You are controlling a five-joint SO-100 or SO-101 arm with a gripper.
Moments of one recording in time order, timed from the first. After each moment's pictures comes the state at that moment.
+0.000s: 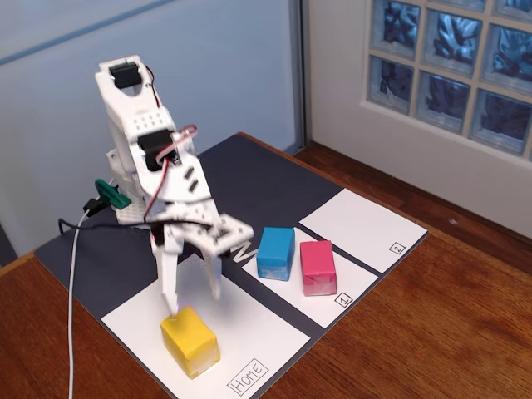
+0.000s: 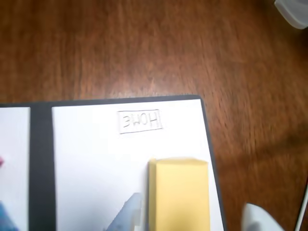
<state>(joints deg) 21.3 110.7 120.1 27.9 72.0</state>
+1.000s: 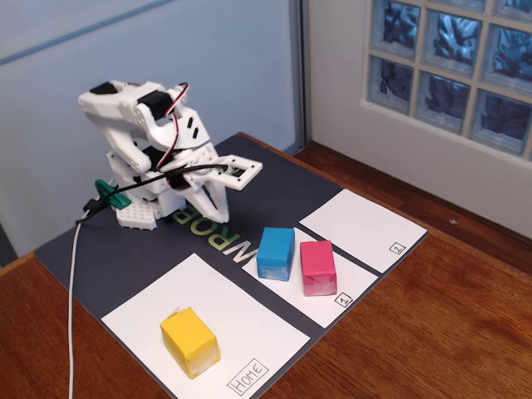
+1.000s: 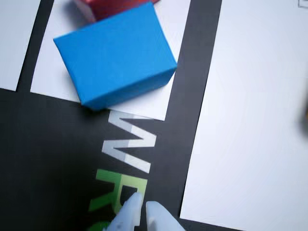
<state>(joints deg) -0.4 166.7 155.4 63.4 78.9</state>
